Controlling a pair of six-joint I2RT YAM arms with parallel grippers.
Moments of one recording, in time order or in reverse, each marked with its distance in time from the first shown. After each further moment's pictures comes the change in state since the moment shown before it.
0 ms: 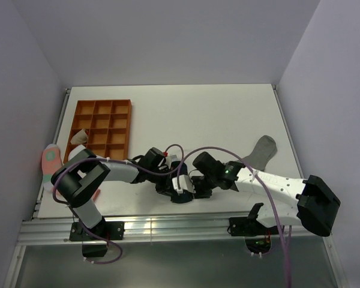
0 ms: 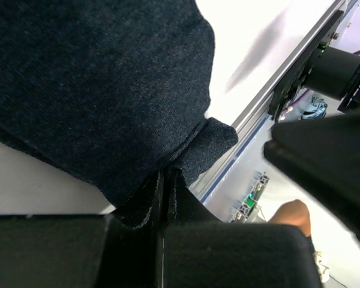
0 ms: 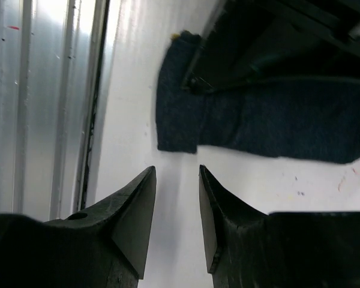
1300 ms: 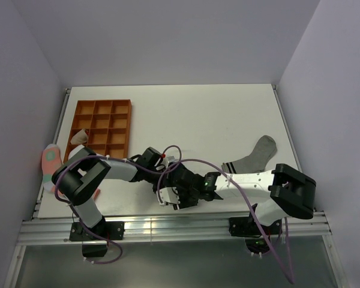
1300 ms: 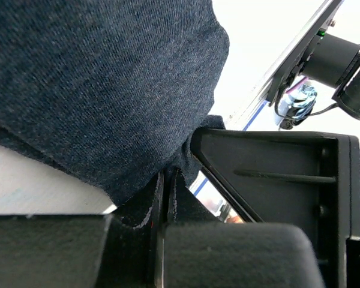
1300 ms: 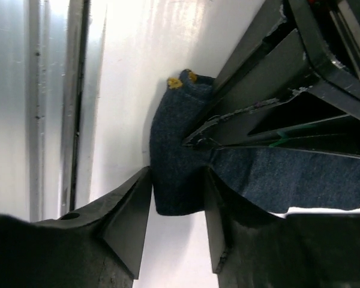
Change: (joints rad) left arm 0.048 0.018 -0.008 -0.044 0.088 0.028; right arm 0.273 0.228 0.010 0.226 0.263 0.145
